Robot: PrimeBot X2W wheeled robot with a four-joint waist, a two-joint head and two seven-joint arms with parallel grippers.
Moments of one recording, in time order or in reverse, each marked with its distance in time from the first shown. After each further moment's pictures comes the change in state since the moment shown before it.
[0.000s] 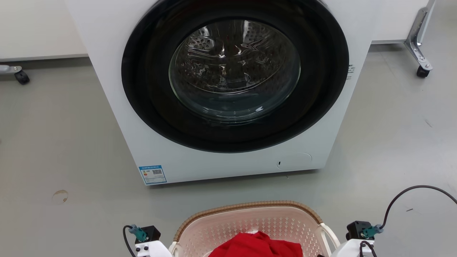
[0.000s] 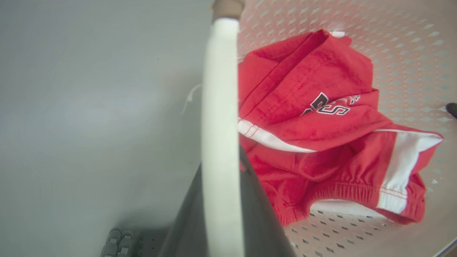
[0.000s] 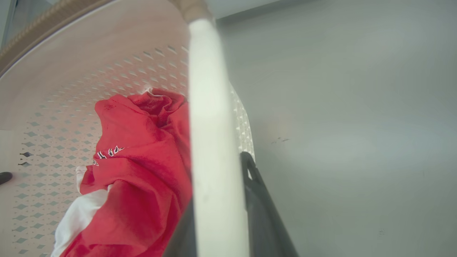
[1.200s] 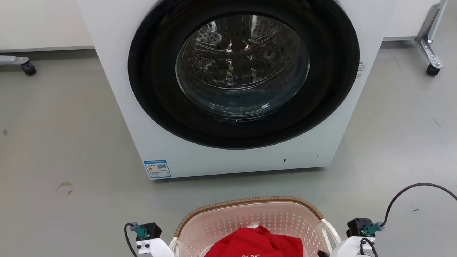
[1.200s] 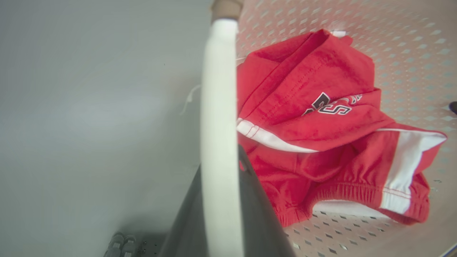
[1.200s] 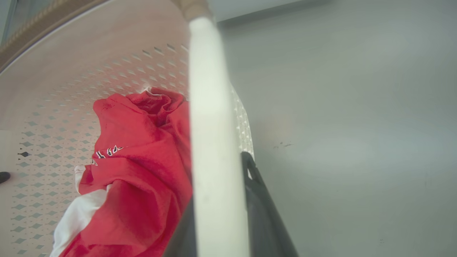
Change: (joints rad) left arm -0.010 -0.004 -0.021 0.002 0.005 0.002 -0.044; right arm -0.022 0.000 0.079 0.013 0.069 0.001 -0.030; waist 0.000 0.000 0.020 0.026
